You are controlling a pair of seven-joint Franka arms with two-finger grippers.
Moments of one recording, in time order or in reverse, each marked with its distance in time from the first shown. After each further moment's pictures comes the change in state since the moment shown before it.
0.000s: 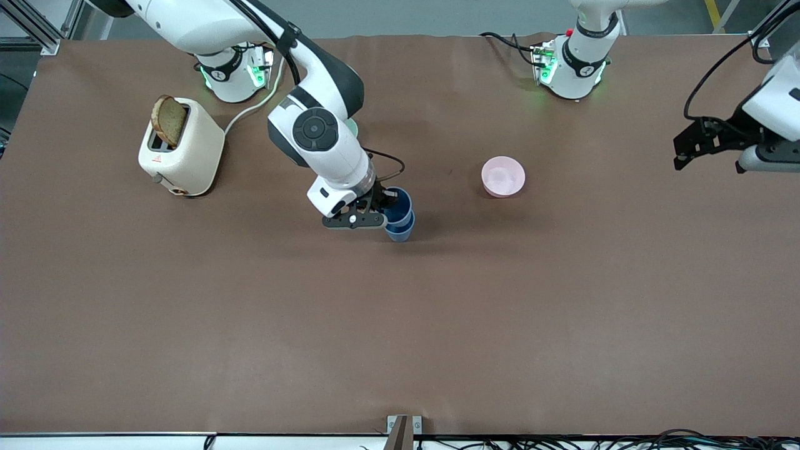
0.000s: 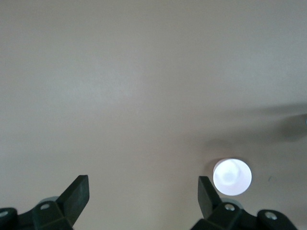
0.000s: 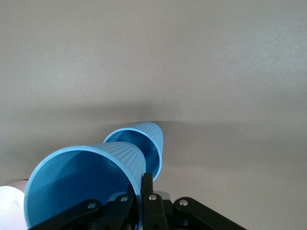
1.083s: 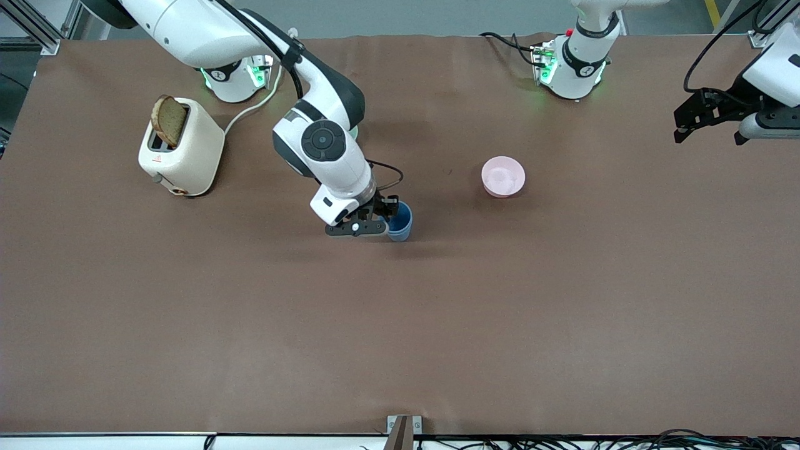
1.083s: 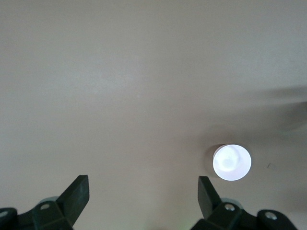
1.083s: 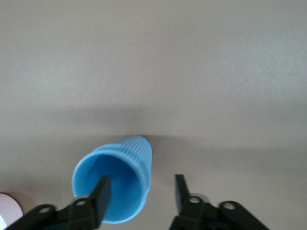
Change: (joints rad) left arm -0.018 -0.085 0.031 -0.079 -0.008 -0.022 -0.003; right arm -0.007 0.032 -0.003 0.016 -0.096 0.020 0.000
